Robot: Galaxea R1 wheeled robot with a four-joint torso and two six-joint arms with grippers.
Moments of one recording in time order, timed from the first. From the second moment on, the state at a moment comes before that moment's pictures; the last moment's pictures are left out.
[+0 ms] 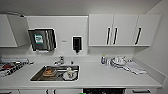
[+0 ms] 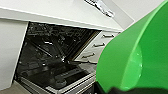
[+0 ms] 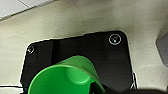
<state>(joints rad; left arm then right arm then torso) 0.80 2.37 -1.47 0.06 0.14 -0.15 -1.50 2.93 -2.68 -0.67 0.12 0.73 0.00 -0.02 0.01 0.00</state>
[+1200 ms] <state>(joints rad) 0.53 2.69 -1.74 0.05 0.33 -0.23 -1.50 2.93 -2.68 -0.67 0.12 0.73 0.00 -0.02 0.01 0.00</state>
